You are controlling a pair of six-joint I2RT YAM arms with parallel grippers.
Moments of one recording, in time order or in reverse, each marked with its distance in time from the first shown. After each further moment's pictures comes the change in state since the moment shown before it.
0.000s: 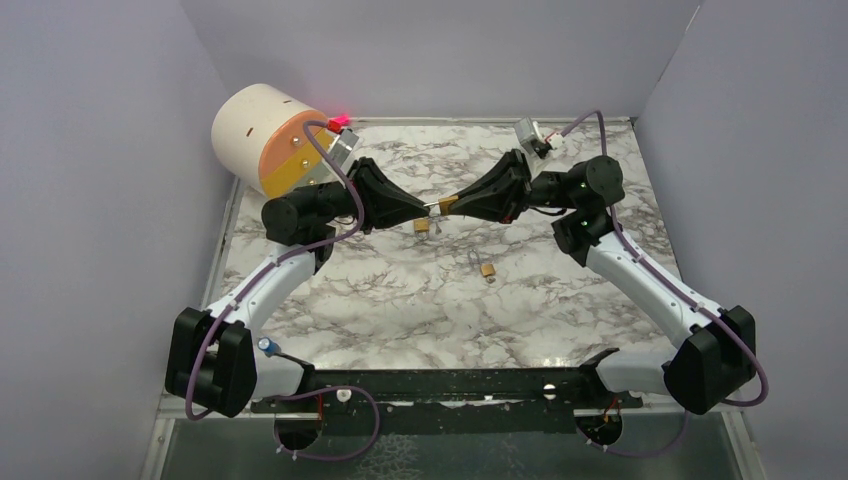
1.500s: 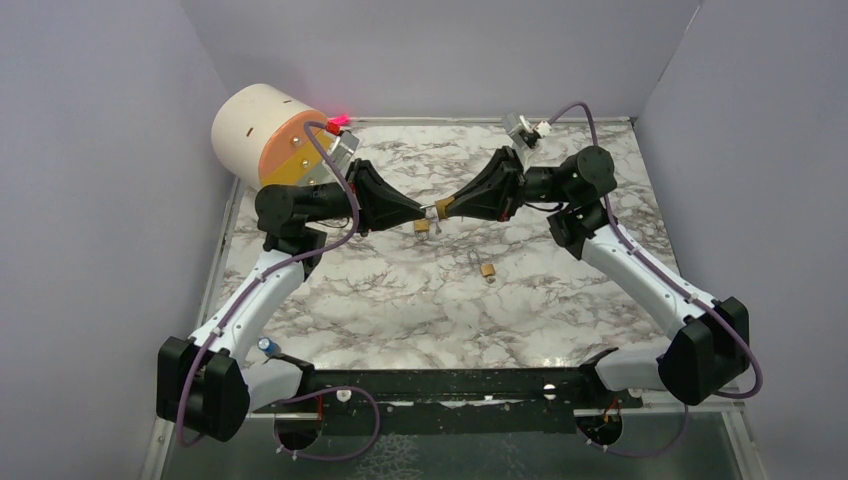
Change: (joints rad) left arm 0.029 -0.116 0.017 -0.371 0.034 0.235; right arm -0.019 0.044 0.045 -0.061 -0.058 0.088
